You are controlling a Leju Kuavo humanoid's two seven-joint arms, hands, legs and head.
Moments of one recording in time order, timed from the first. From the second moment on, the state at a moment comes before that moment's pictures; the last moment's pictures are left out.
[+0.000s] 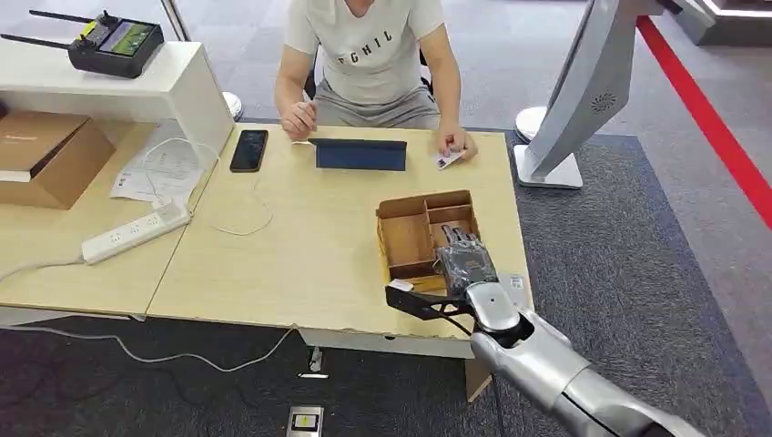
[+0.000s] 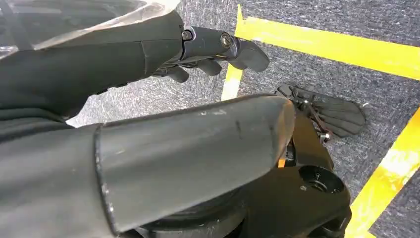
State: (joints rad) left arm -0.12 0.06 -1.19 -0.23 1.51 0.24 -0.01; right arm -0.63 -0.23 0.94 -0.85 0.88 -0.07 0.38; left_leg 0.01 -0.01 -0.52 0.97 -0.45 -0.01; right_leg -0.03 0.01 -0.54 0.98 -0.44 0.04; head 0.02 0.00
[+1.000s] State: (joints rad) left arm -0.12 0.07 -1.19 -0.23 1.46 0.21 -0.04; right arm -0.56 -0.33 0.86 -1.14 1.10 -0.24 0.36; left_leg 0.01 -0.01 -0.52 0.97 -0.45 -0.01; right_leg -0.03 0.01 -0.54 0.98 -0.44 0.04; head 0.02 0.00
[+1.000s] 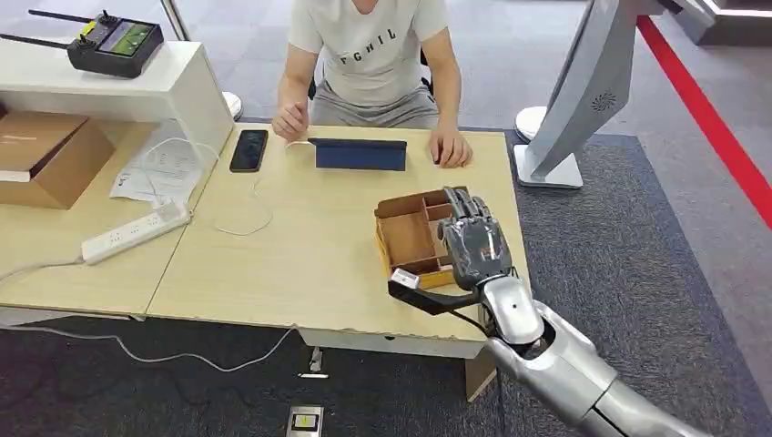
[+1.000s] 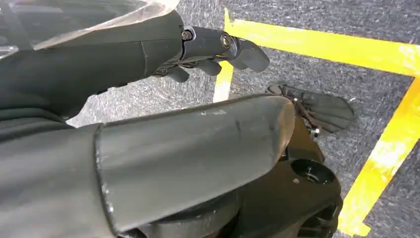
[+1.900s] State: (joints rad) left arm -0.12 0.08 -1.20 -0.23 1.41 0.16 -0.02; right arm -0.81 -0.14 0.91 -0.96 1.09 -0.20 0.30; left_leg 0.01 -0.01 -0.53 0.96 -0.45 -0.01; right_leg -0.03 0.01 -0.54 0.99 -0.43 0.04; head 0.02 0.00
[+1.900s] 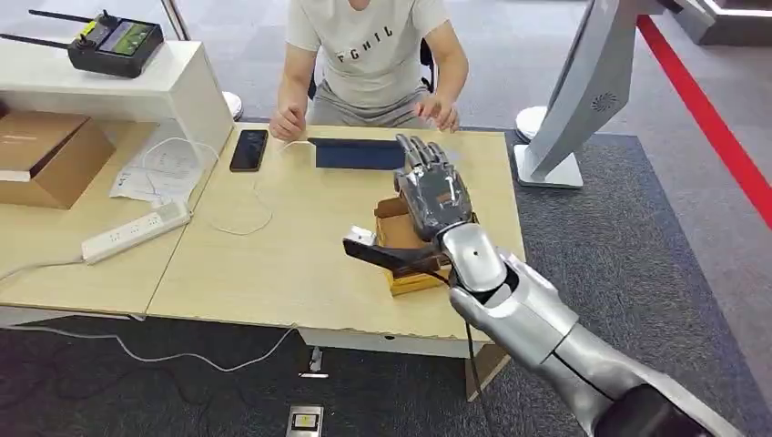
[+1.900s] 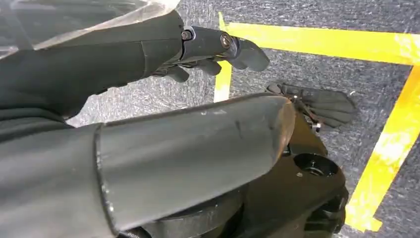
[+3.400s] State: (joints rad) left arm -0.12 0.11 -1.25 -0.23 1.36 0.10 0.00; right arm -0.87 -0.11 0.94 -0.67 1.18 -0.22 0.40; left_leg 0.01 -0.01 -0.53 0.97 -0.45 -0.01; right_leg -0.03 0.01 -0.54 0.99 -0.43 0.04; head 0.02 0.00
